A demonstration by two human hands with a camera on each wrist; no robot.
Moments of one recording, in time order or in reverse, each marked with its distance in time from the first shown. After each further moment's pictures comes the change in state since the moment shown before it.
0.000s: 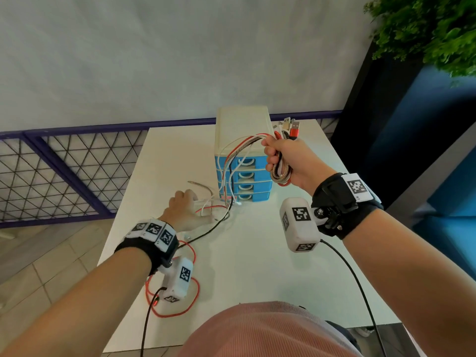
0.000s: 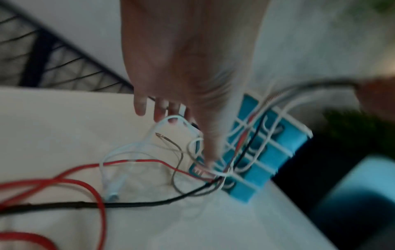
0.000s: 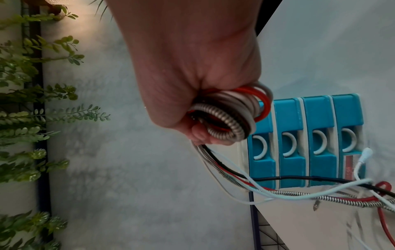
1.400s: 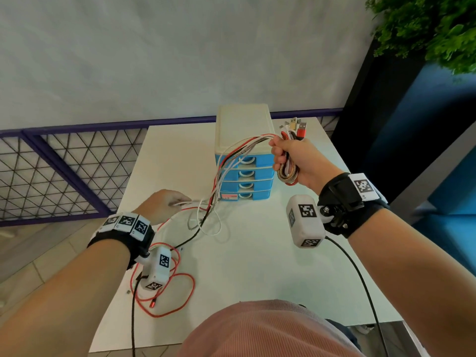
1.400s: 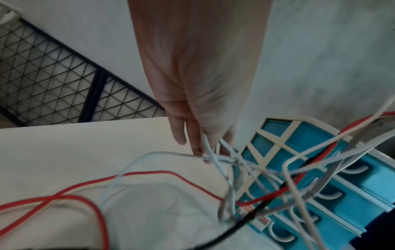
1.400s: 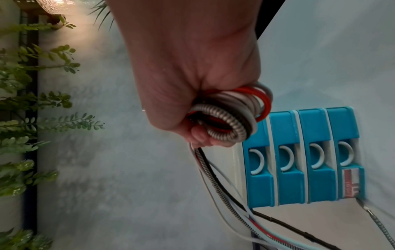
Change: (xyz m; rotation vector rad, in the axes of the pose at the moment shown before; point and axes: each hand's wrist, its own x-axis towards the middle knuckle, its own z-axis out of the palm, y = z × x) left_hand 0.018 -0.056 -0.028 -0.183 -0.039 0.251; right_hand 0.003 0.001 -0.013 -0.010 0.042 0.013
